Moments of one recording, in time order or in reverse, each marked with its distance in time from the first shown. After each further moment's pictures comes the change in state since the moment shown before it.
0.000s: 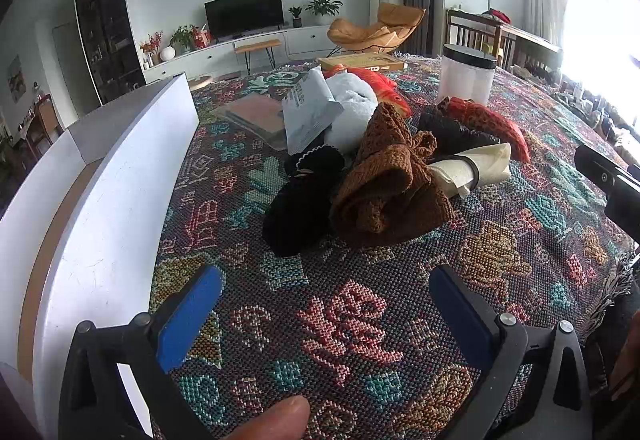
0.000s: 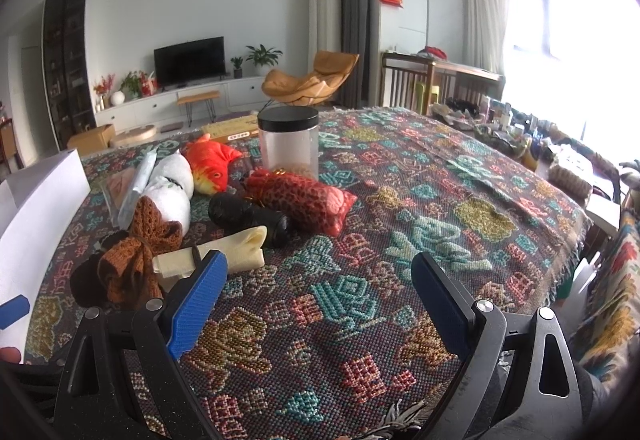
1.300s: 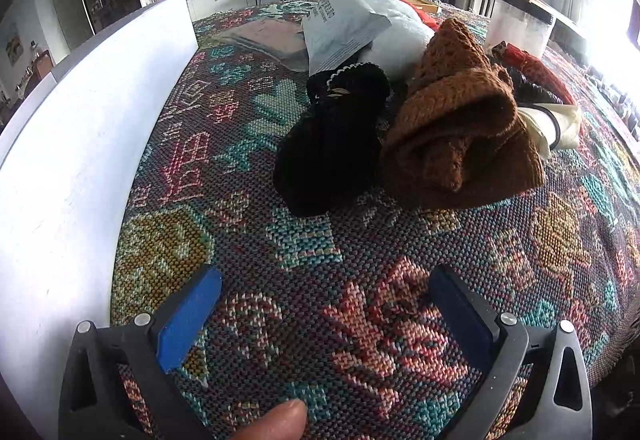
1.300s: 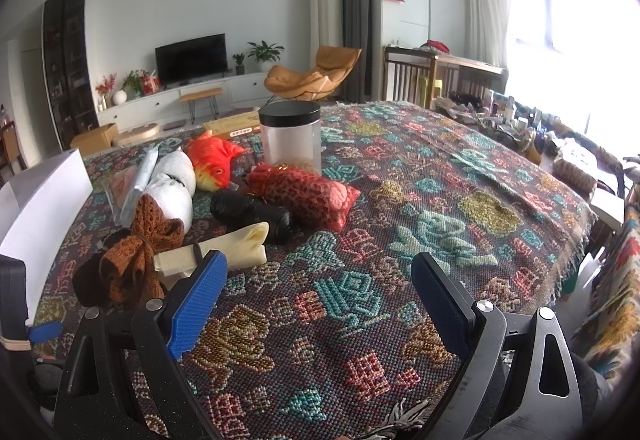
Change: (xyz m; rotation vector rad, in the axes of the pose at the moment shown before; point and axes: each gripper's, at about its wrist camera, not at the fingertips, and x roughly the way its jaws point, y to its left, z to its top) left arm 0.087 0.029 -0.001 -0.071 0.198 0.006; right arm 0.004 -0.002 0.000 0.015 0.026 0.022
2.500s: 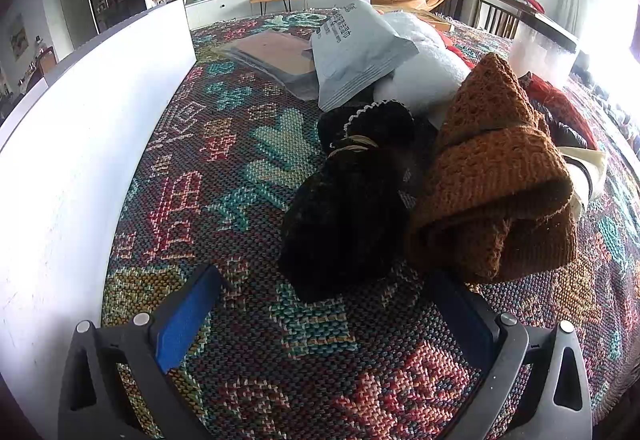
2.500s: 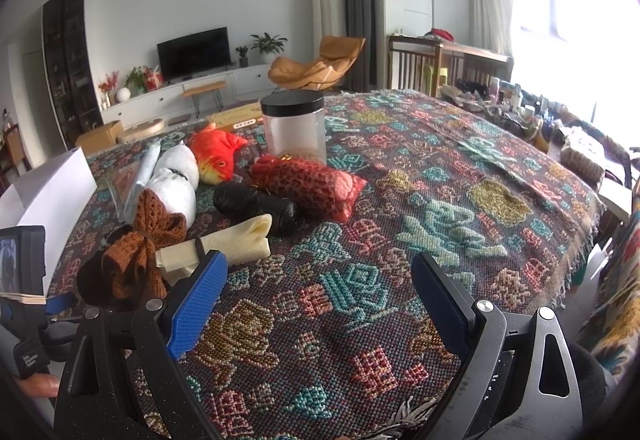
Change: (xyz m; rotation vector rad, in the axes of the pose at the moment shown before) left arm 0.022 0.009 0.029 -0.013 -0.048 0.014; right arm 0.007 -0.004 0.000 0.021 0.042 0.031
